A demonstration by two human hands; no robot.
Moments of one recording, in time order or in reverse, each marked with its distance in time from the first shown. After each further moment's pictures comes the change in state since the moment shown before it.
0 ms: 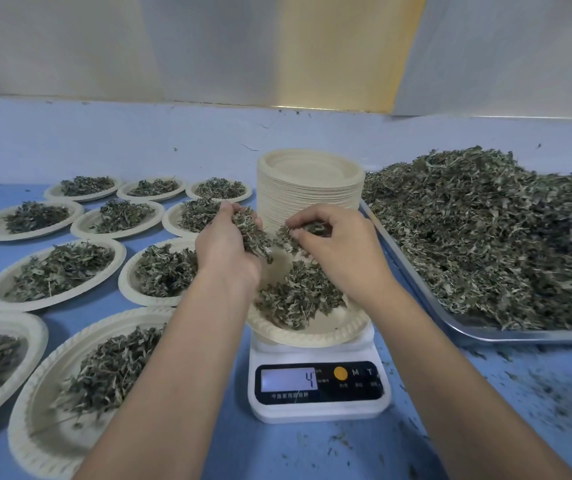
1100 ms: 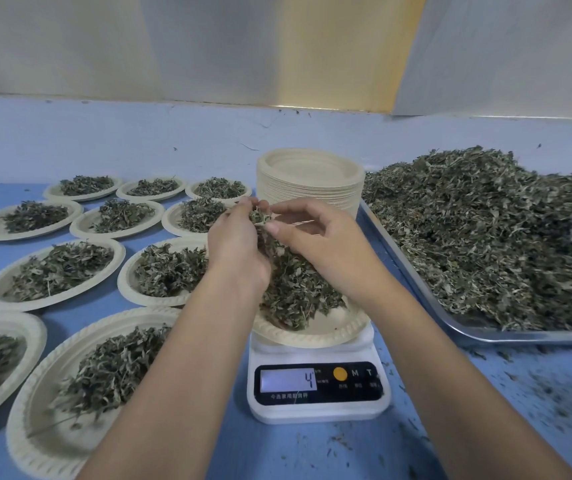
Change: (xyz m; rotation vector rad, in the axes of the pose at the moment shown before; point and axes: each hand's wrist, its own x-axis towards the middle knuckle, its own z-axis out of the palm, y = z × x) left_hand -0.012 -0.007 0.009 0.165 -0.094 0.004; right_hand -0.003 -0.011 0.004 0.316 -0.153 0.009
